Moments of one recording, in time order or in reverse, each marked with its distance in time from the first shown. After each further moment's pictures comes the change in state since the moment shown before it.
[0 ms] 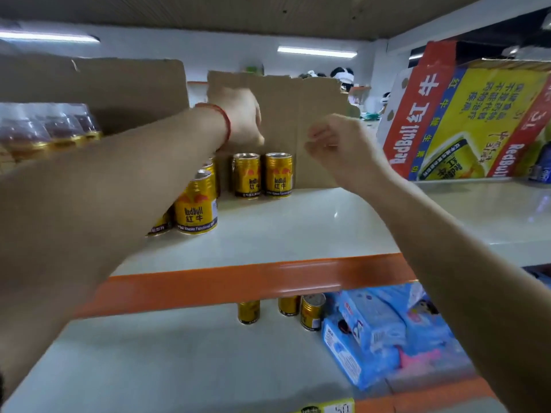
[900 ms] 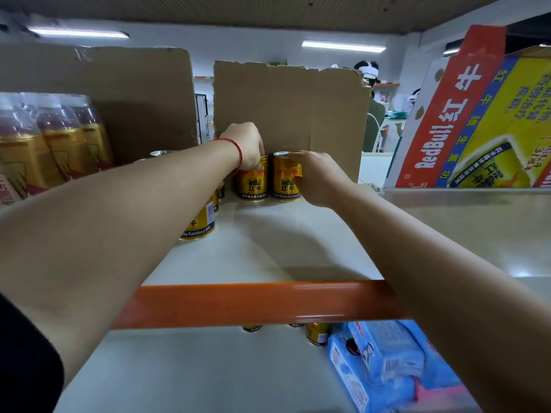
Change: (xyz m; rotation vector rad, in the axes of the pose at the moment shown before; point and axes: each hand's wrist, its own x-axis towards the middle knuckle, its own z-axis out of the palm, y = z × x) left_hand 0.035 -0.019 0.071 -0.047 -0.107 -0.132; right_hand 0.043 0.057 0.074 -0.463 -0.348 -0.120
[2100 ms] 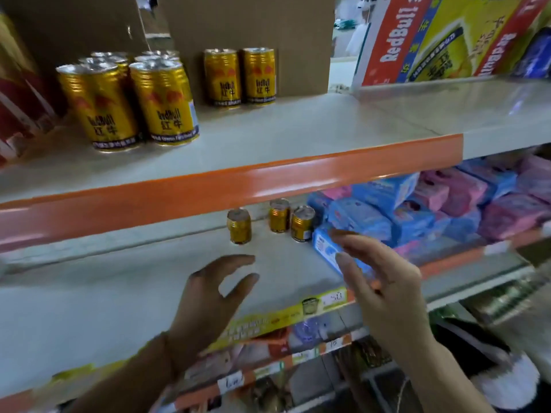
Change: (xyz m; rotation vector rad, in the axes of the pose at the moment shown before) left_hand -0.317 -0.090 0.164 -0.716 -0.089 0.152; right_hand -0.317 -0.086 0.053 0.648 0.434 0.336
